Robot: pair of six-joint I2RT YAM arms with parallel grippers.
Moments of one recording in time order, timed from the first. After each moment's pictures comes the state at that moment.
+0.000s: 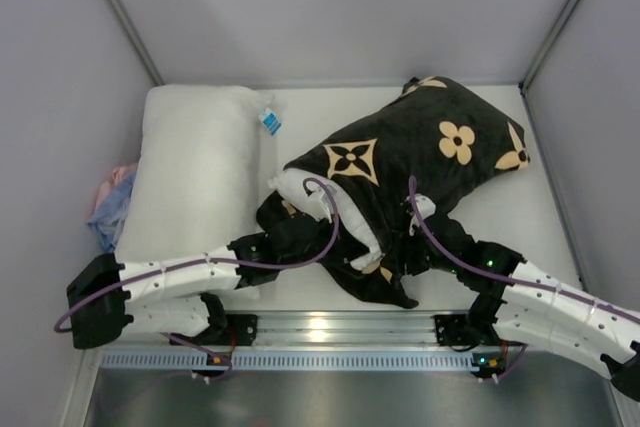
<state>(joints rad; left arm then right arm) -1.13 1.14 0.64 0.12 -0.05 -1.02 0.91 0.72 0.52 -0.51 0.02 0.58</state>
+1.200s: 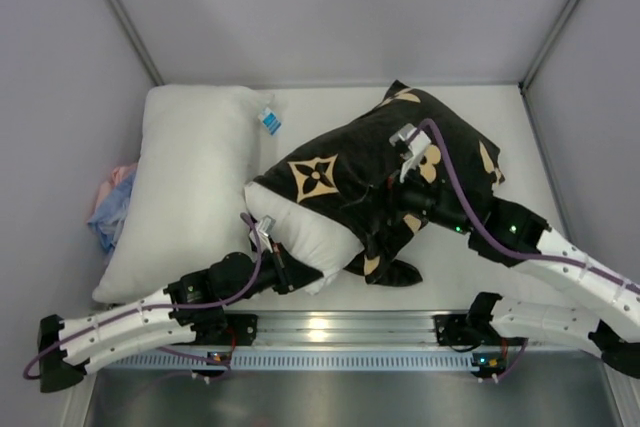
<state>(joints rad) -1.15 0.42 0.24 -0.12 -0.10 -1.19 0.99 0.88 1.05 -0.42 0.00 0.35</state>
